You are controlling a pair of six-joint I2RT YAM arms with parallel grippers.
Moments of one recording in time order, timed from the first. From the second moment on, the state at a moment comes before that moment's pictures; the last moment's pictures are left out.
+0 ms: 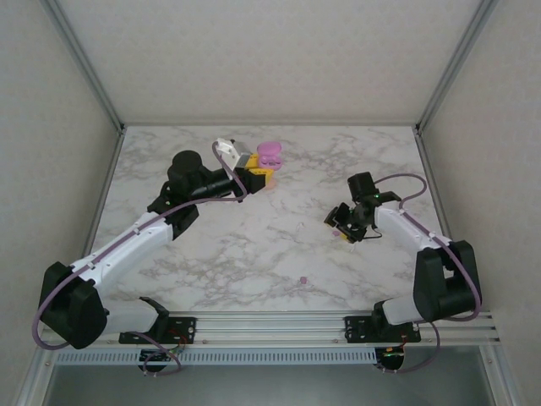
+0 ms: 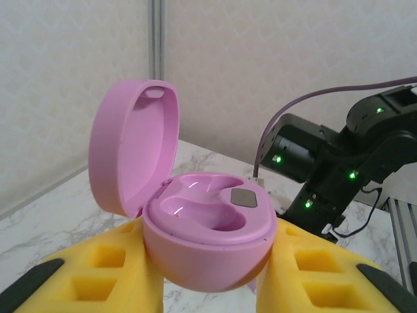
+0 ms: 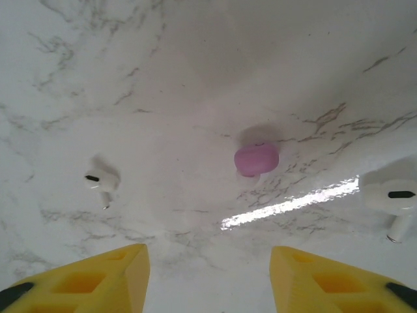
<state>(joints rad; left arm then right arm) -0.57 1.28 0.97 0.27 0.57 -0.06 0.29 1.44 0.89 -0.71 -0.24 0.85</state>
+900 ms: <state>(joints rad) -0.57 1.24 0.96 0.24 0.57 -0.05 0.29 1.65 0.92 -0.64 -0.17 0.86</state>
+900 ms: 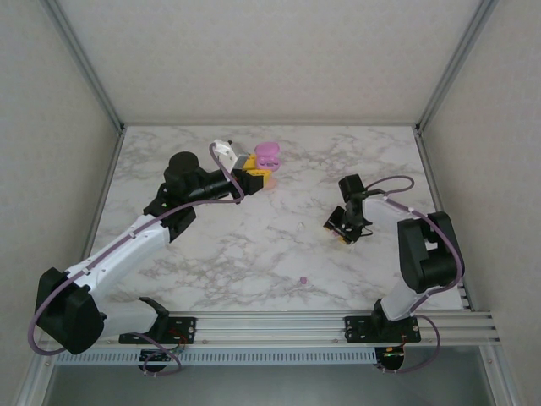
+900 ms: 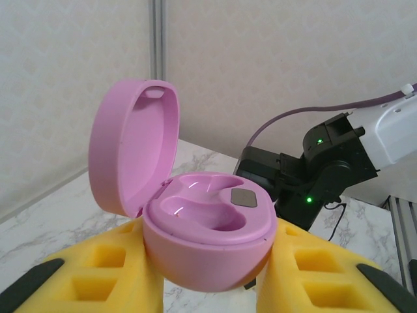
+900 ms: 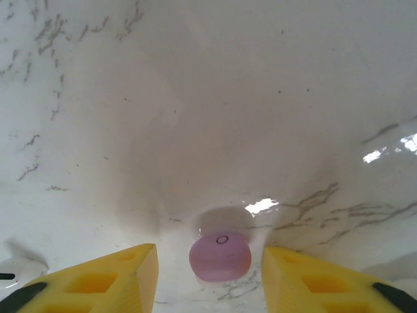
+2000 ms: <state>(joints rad) -0.57 1.24 0.96 0.22 0.55 -0.04 0.34 1.75 1.08 -0.74 -0.05 0.64</state>
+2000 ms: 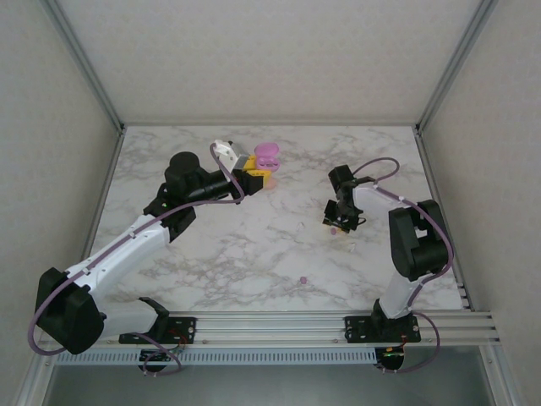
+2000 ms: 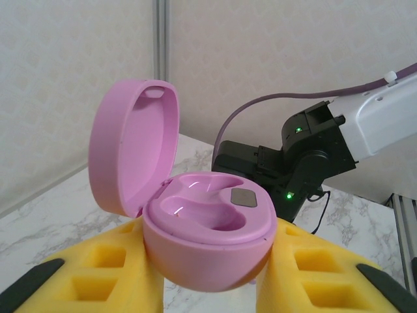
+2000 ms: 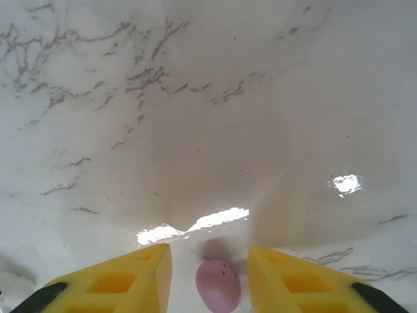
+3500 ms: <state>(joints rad) -0.57 1.24 0.97 0.17 0.55 -0.03 0.37 1.92 1.26 -0.97 -0.02 0.29</state>
